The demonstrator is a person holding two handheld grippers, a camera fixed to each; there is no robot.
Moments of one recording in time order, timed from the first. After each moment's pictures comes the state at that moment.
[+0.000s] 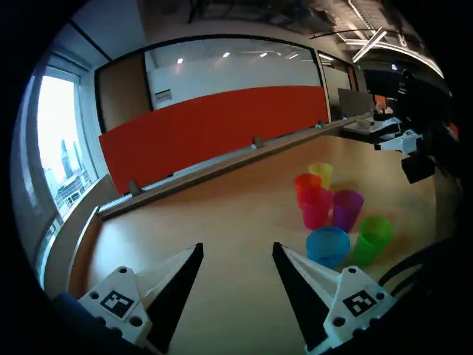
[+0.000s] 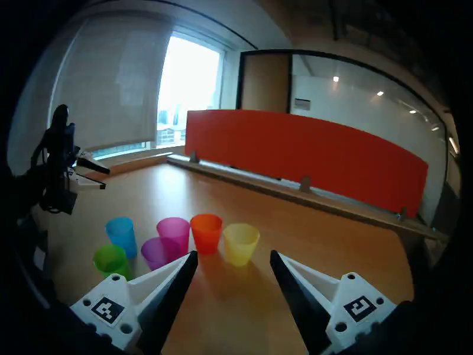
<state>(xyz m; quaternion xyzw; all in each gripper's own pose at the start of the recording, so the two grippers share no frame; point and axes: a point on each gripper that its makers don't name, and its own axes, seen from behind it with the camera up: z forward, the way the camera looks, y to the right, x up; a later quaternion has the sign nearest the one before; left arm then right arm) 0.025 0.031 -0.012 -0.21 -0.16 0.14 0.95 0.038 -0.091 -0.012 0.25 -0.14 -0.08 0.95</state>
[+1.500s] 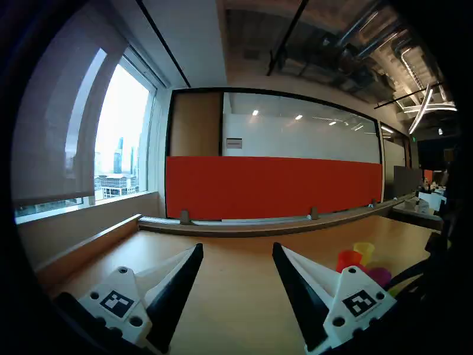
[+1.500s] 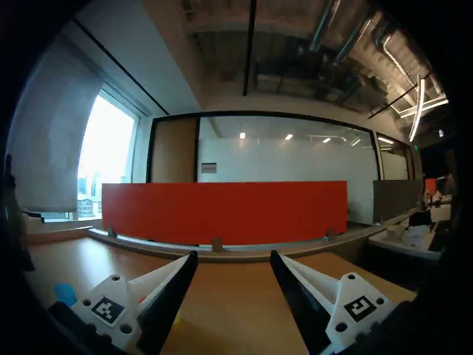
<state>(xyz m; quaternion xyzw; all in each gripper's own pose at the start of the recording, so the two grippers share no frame) 0.085 -0.017 0.008 -0.05 0.01 -0.01 1.00 0.109 -0.001 0.014 0.01 0.05 0.00 1.00</state>
